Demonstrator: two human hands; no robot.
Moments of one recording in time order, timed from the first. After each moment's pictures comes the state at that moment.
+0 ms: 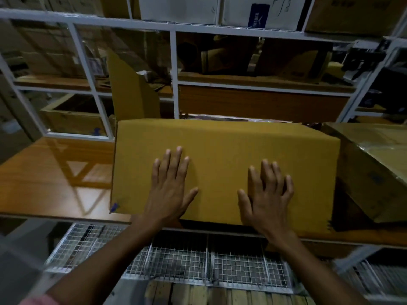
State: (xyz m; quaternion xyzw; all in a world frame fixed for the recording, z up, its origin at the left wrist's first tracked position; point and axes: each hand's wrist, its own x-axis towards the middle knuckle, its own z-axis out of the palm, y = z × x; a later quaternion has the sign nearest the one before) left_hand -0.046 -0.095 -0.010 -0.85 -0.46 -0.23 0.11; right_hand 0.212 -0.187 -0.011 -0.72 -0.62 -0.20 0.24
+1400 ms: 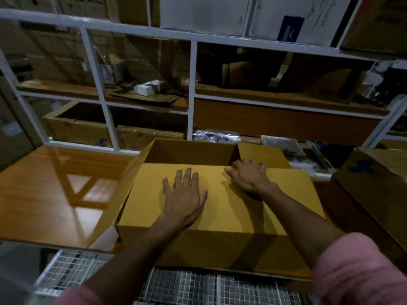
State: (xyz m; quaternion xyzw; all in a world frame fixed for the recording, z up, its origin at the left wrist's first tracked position) left_hand -0.044 0.026 -0.019 -0.82 -0.56 -0.11 -0.05; right_hand 0.191 0.055 0.020 -0.73 -0.68 0.02 0.02
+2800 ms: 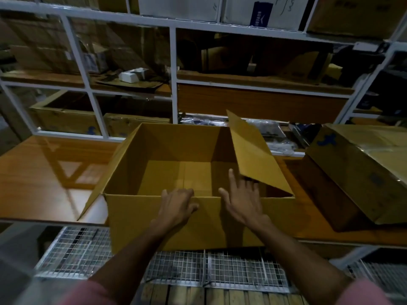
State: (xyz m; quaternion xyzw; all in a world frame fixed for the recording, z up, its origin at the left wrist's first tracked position) left_hand -0.029 -0.065 -0.063 -0.84 -0.51 -0.12 -0.12; right_hand 0.185 -0.117 -0.043 -0.76 -0.65 0.00 0.06
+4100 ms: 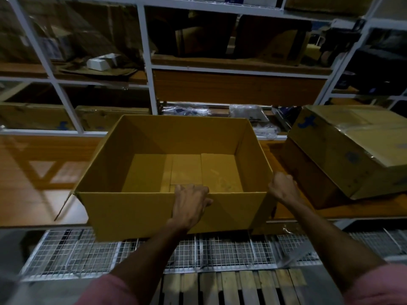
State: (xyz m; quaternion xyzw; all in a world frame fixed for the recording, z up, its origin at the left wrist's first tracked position) left_hand 0.048 -0.101 -0.066 -0.88 -0.45 -0.12 -0.09; right_hand 0.331 -0.150 -0.041 -0.88 -0.44 0.10 0.12
